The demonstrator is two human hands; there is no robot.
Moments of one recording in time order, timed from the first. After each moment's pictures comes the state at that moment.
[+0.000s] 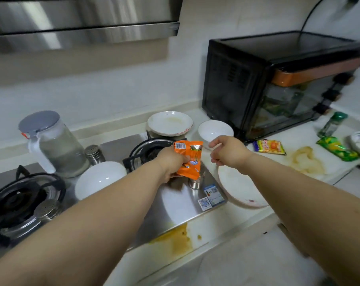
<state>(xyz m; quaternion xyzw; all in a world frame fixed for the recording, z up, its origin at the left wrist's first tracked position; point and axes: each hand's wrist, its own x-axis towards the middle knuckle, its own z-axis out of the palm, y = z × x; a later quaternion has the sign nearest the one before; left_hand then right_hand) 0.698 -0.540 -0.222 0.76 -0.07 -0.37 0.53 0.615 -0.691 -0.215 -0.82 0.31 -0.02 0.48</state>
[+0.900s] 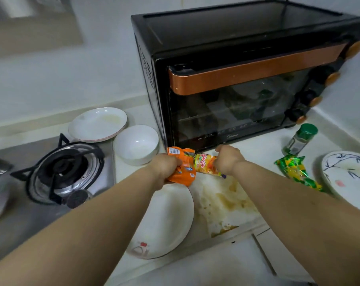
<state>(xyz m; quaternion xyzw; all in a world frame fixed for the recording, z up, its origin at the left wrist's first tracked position) 0.643 -0.852 -0.260 0.78 0.10 -0.37 0.49 0.591 -1.017 -0.291 -0.92 0.32 0.11 0.22</state>
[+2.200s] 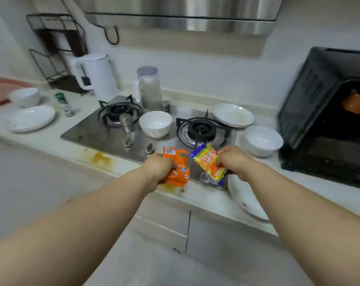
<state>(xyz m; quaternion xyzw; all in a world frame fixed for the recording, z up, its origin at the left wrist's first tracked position) 0.506 -0.552 -0.215 0.73 0.26 -0.12 0.62 0.567 -0.742 -0.224 -0.86 0.08 0.17 0.47</state>
